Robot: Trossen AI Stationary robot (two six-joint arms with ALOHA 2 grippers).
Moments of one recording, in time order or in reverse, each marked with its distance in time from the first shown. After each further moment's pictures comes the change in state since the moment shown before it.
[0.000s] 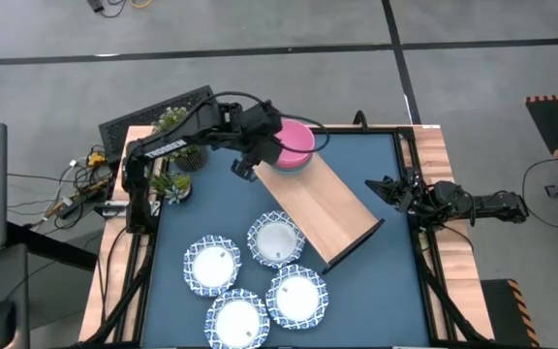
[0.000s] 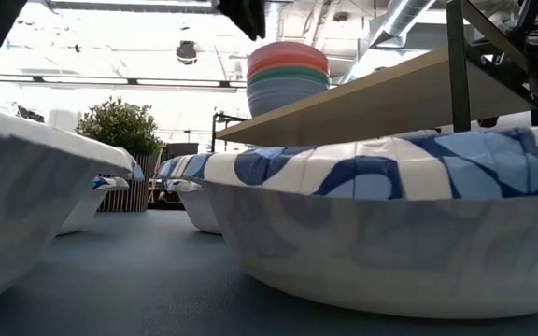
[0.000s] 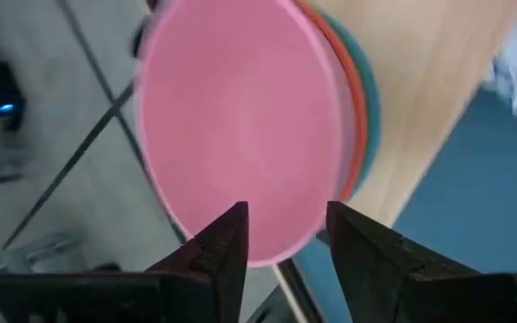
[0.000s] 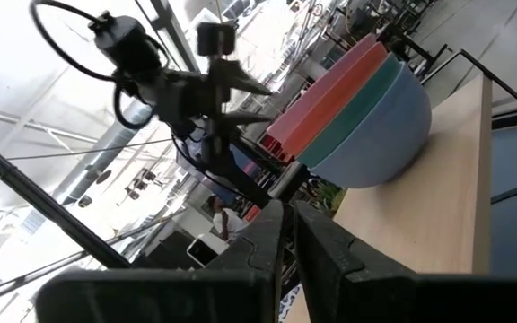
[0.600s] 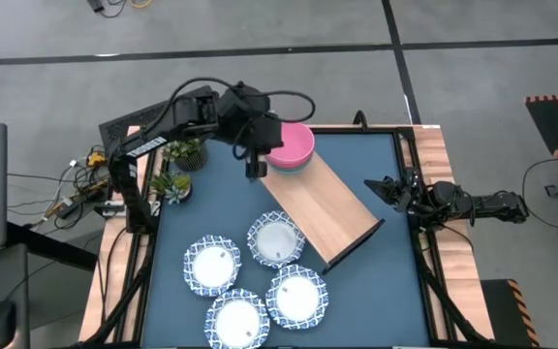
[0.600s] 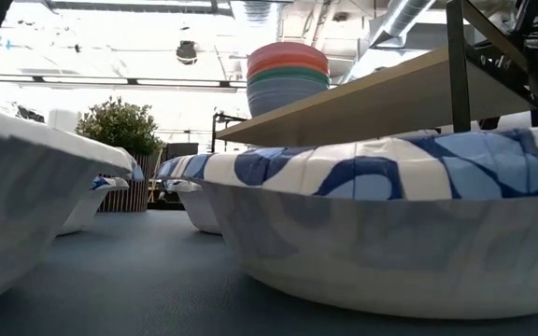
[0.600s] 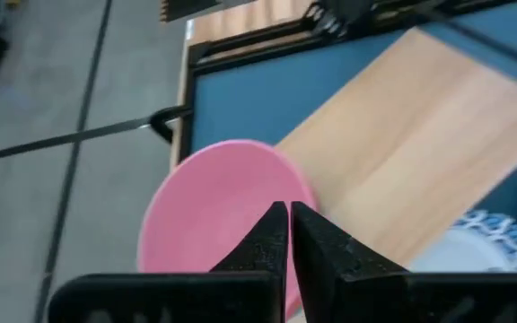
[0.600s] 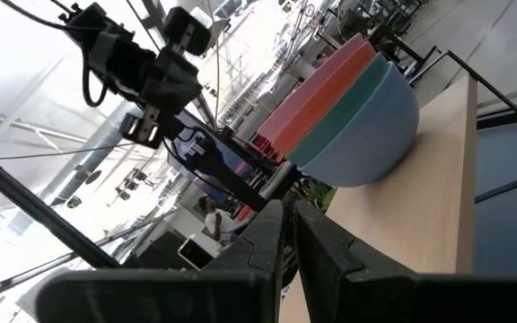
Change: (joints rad) left arm -0.003 -0.087 0.001 0.213 0.243 -0.508; right arm 0.000 0.000 0.000 -0.020 0.017 -0.001
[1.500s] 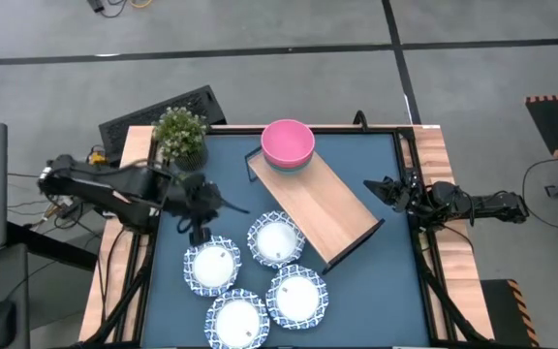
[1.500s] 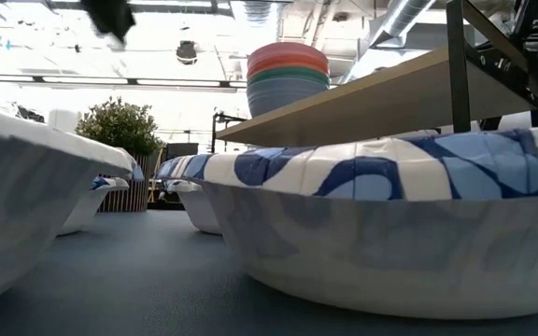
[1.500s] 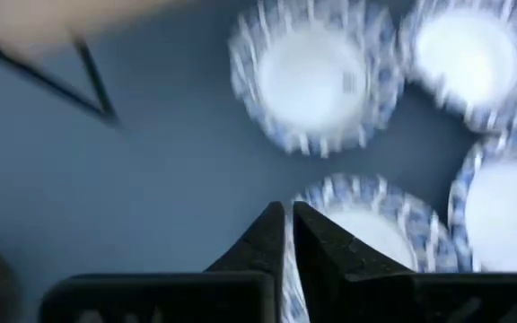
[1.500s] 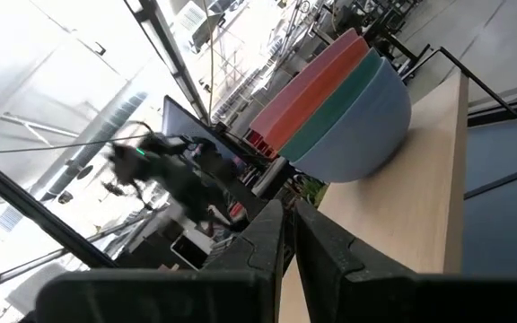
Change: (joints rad) left arm -0.391 -0.636 -1.087 0.097 -0.098 -0.733; right arm 0.000 0.000 0.000 -0.022 0.003 -0.008
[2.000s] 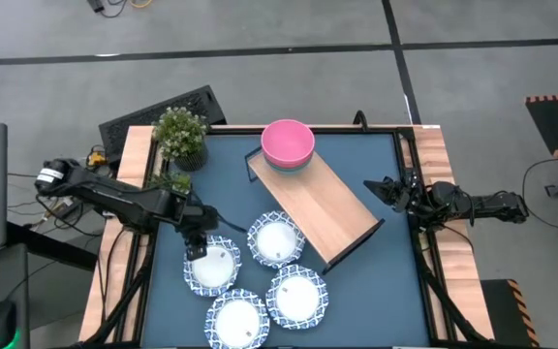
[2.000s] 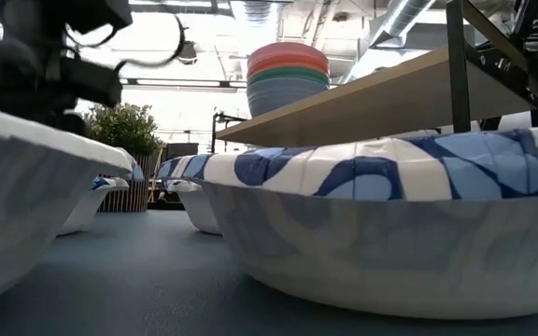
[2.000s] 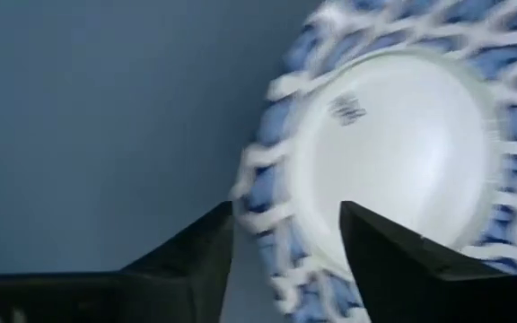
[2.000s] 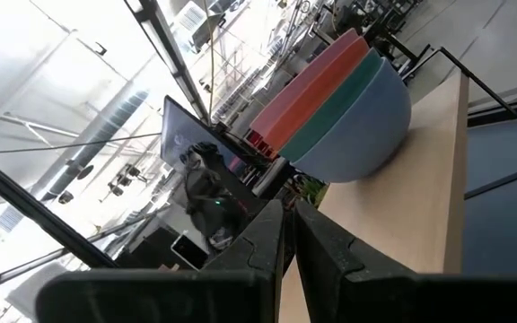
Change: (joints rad) left arm 0.032 -0.031 -0.575 0.327 0.255 -0.098; right arm 0.000 0.000 0.000 0.000 0.000 0.000
